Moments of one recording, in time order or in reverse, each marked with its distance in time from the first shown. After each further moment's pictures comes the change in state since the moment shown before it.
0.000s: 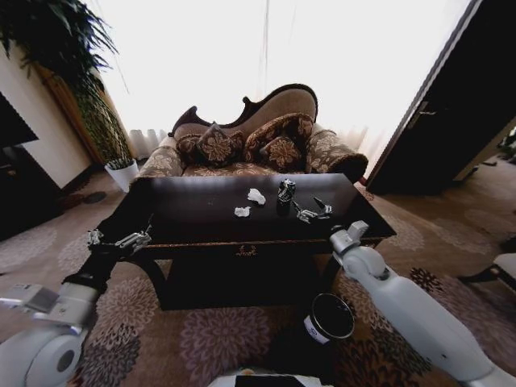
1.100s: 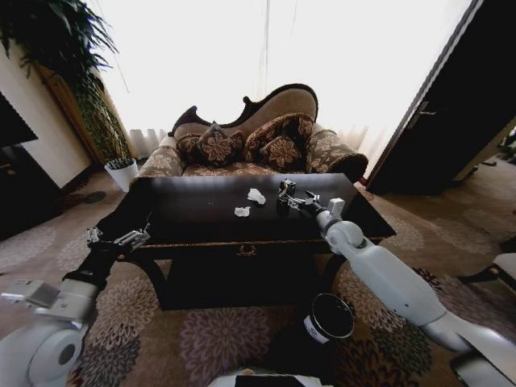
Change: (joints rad) left arm -0.043 0.020 0.024 0.034 0.005 0.001 0.000; right arm 0.281 0.046 -0.195 -0.178 0.056 -0.176 0.057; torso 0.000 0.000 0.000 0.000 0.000
